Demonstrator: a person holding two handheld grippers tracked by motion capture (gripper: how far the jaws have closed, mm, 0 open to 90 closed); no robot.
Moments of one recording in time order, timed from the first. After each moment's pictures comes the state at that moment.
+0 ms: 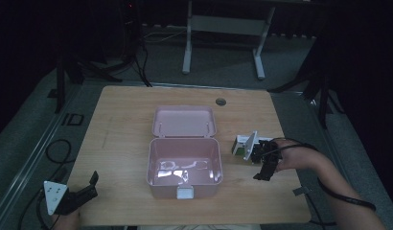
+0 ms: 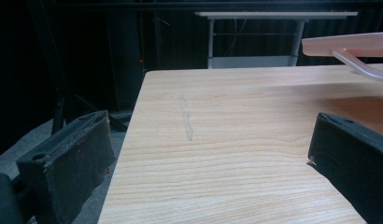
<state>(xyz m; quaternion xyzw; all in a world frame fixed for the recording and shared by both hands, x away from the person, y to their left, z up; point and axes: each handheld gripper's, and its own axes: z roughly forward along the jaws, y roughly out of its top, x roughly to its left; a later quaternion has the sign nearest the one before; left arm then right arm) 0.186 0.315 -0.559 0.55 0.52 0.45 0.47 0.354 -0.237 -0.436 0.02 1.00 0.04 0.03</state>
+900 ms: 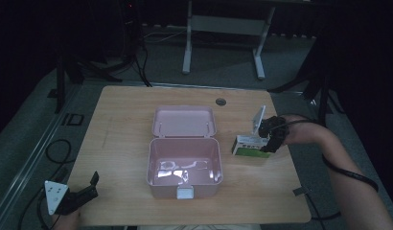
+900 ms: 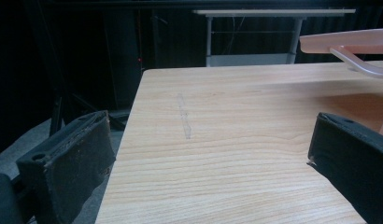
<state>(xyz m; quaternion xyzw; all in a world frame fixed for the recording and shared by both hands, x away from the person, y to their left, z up) 0.186 0.314 -0.560 0.56 0.52 0.45 0.47 0.412 -0.255 -0.397 0.03 1.00 0.02 0.08</state>
